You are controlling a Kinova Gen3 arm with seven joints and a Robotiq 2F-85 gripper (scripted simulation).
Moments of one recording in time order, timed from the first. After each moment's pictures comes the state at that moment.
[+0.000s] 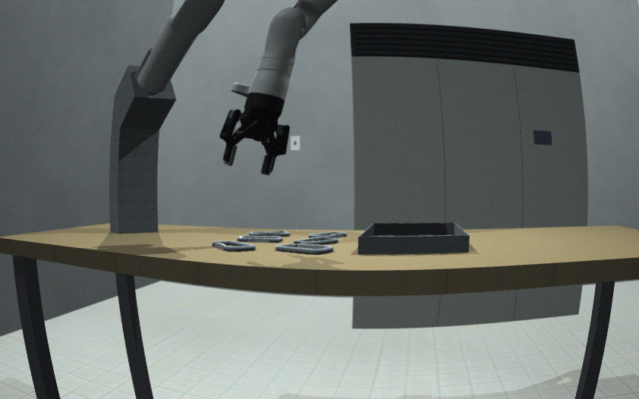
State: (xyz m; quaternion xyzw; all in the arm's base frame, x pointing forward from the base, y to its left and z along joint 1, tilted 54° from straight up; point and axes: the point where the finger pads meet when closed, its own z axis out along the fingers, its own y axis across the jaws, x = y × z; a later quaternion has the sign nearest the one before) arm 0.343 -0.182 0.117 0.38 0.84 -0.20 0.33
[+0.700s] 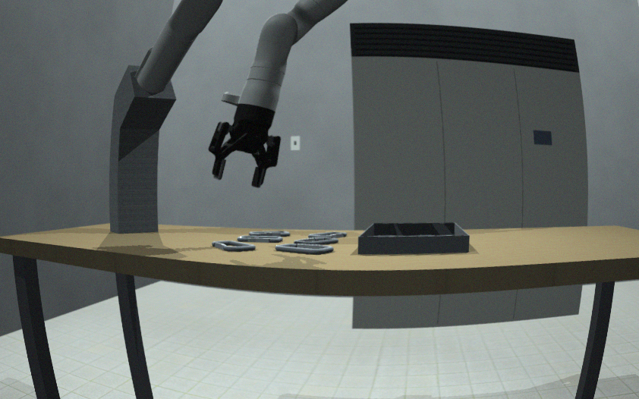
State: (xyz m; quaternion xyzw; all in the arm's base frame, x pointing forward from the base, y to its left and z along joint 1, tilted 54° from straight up) arm 0.342 -0.213 0.102 0.39 0.84 -0.19 0.33
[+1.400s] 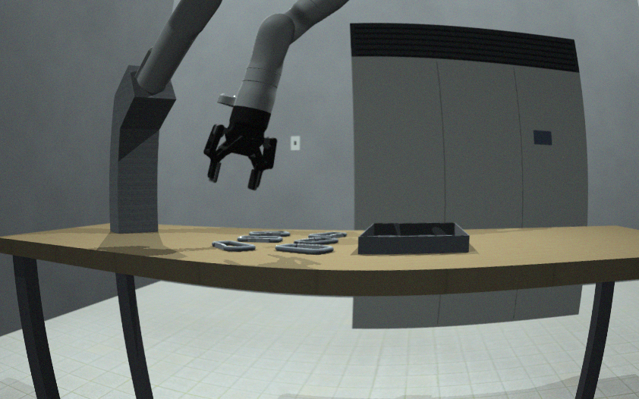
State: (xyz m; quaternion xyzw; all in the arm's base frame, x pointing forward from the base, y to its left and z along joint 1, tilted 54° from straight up) arm 0.338 -0.225 0.100 0.39 0.84 -0.18 0.32
